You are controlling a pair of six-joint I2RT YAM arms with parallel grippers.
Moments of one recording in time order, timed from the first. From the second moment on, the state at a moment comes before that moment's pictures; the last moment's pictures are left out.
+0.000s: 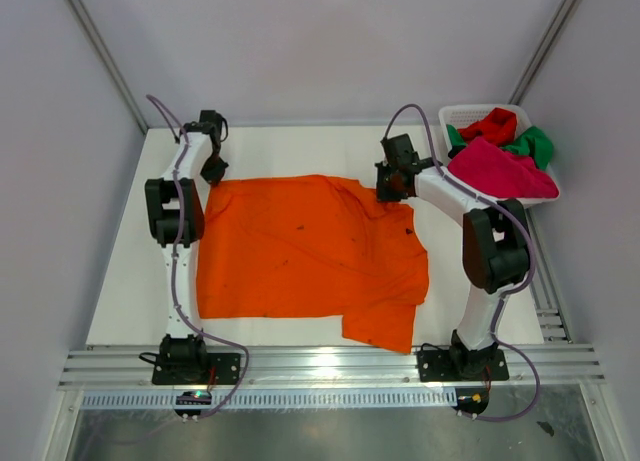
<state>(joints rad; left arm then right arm) -0.02 2.48 2.21 -1.01 -0.35 -0.78 0.34 1.87 1.38 -0.47 0.02 0.31</state>
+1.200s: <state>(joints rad) -0.02 2.28 2.28 -1.10 -0.28 -0.62 0.29 1.96 1.79 -0.51 0.16 0.22</state>
